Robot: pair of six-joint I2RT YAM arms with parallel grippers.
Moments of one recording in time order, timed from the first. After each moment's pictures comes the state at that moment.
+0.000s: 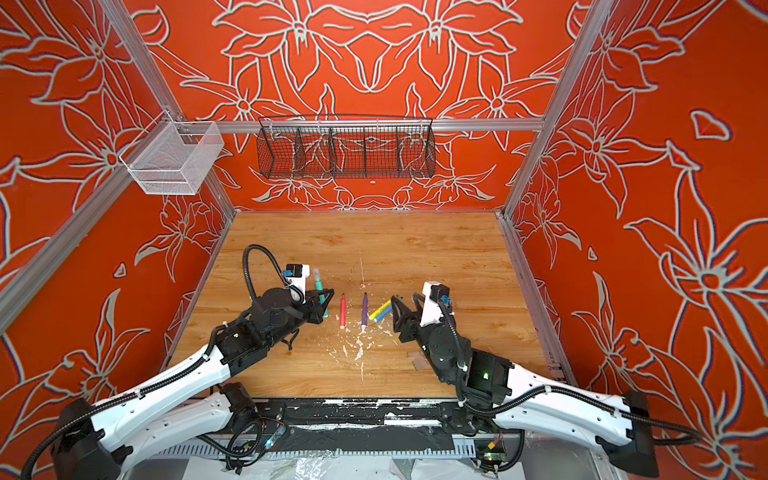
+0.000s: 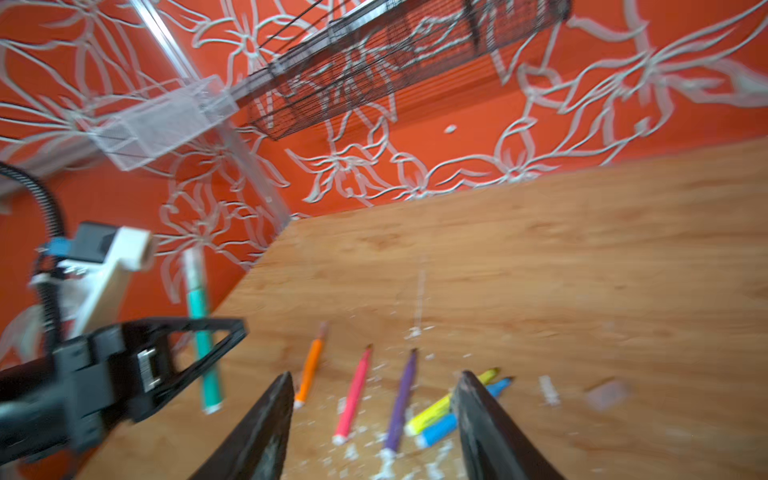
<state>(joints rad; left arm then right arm) -0.70 0.92 0.60 -0.11 -0.15 -0.61 1.12 0.64 0.52 -0.05 0.77 0.51</state>
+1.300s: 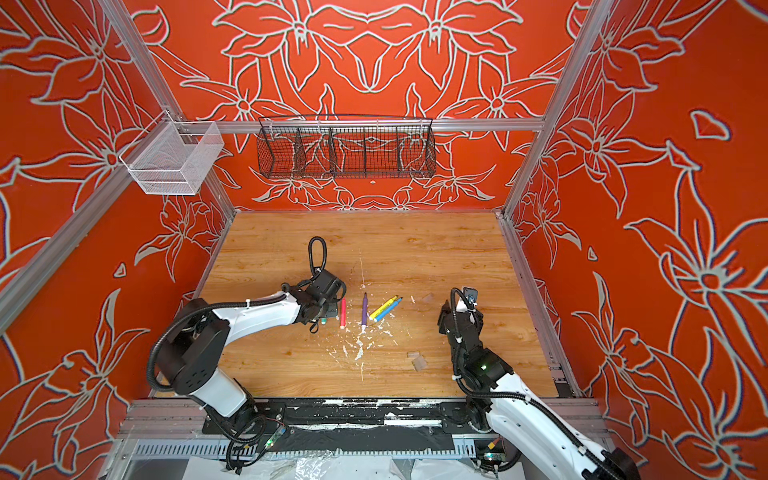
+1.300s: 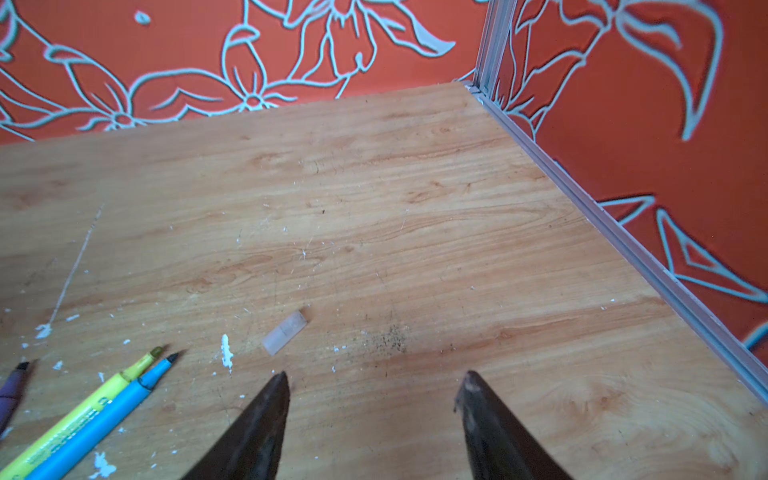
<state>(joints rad) -0.59 1.67 0.92 -0.41 -0.35 -0.68 0.53 0.64 0.25 -0.10 0.66 0.40</state>
